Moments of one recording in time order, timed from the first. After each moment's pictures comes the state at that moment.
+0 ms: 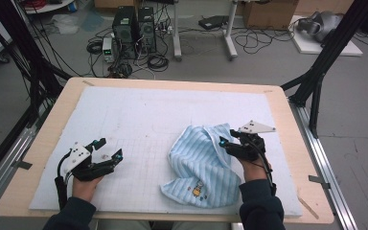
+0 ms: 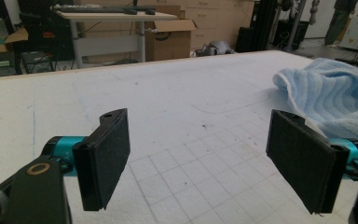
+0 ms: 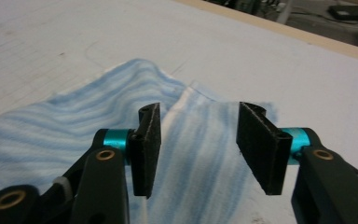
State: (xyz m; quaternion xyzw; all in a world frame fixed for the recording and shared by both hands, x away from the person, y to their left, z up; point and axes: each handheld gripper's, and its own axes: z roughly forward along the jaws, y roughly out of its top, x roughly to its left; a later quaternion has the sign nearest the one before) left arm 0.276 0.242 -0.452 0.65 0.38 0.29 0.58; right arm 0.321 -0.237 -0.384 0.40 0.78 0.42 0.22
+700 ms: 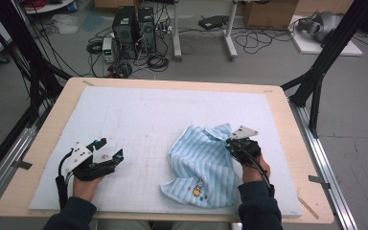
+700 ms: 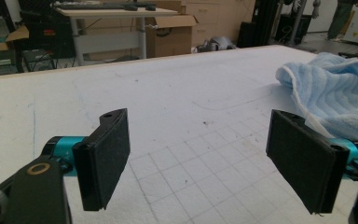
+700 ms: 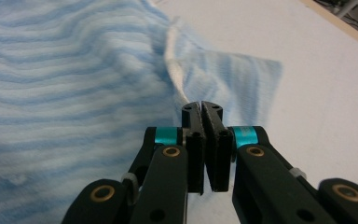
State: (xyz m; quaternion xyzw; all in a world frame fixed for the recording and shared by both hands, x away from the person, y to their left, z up) left arm 0.276 0.240 -0.451 0.66 0.38 0.30 0.57; right arm 0.322 -0.237 -0.403 0.40 0.82 0.30 0.29
